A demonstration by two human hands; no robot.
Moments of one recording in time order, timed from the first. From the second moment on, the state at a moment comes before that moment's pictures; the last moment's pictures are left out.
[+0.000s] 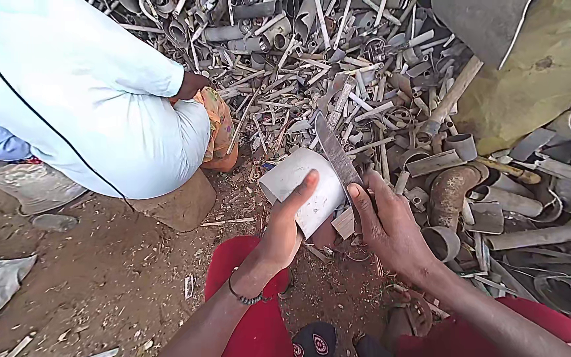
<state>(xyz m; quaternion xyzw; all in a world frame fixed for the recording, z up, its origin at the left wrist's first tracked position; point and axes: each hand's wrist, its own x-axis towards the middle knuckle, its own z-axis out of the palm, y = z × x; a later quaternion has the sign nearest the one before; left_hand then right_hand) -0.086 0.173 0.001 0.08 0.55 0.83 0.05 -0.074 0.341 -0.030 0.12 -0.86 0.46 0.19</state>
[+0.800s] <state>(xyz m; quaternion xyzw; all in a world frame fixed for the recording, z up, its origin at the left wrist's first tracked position) -0.082 0.195 -0.001 0.00 0.59 0.81 0.00 -0.073 0.338 -0.025 0.09 -0.90 0.31 0.28</state>
